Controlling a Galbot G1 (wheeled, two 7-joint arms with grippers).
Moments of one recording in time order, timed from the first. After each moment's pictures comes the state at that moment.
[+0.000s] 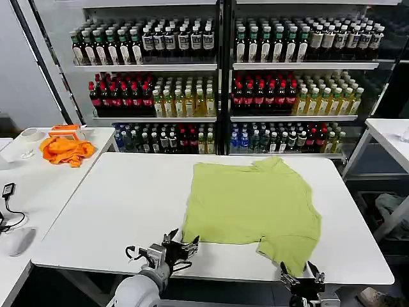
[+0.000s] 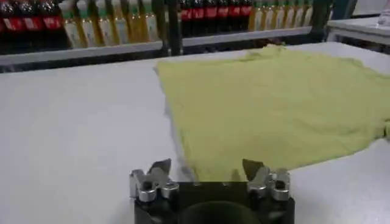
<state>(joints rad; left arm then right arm) 1.20 -1.13 -0.06 -1.94 -0.44 0.57 -0.23 -1.74 1.27 0.54 2.17 0.26 -0.47 0.20</state>
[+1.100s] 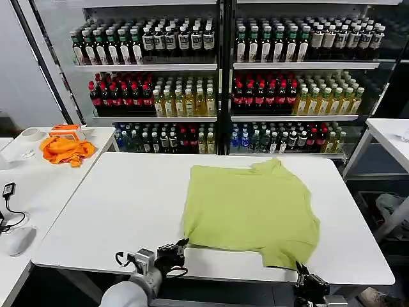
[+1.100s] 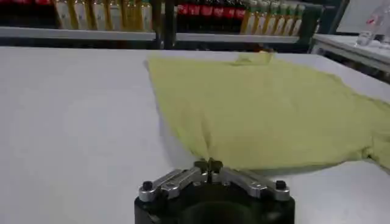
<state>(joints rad) 1.32 -1.09 -0.17 -2.09 -0.57 0.57 -0.19 -1.83 1.25 0.59 2.32 0.27 -0.45 0.20</state>
